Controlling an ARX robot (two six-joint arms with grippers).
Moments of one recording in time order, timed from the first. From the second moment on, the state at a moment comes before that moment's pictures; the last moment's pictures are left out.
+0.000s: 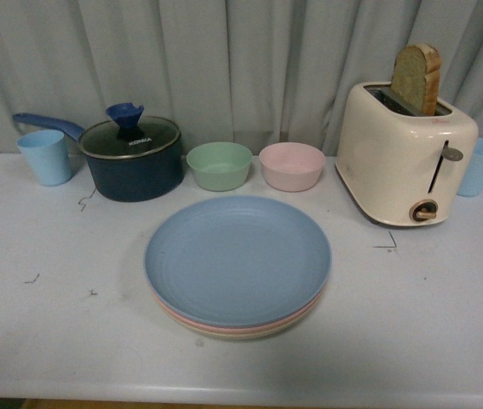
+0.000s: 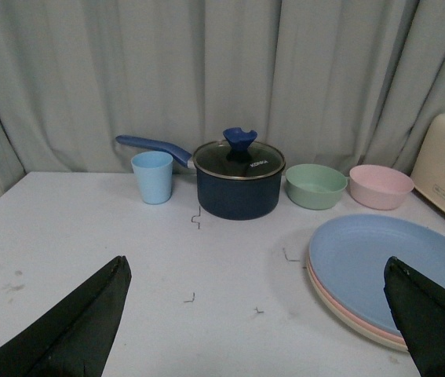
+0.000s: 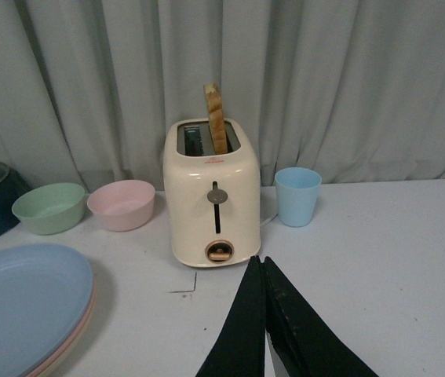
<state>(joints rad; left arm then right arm) 0.00 0.01 0.01 0.00 0.00 -0.01 0.00 0.99 0.07 0.93 0.01 0.01</state>
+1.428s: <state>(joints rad) 0.00 0.01 0.01 0.00 0.00 -0.01 0.00 0.20 0.01 0.20 0.00 0.01</state>
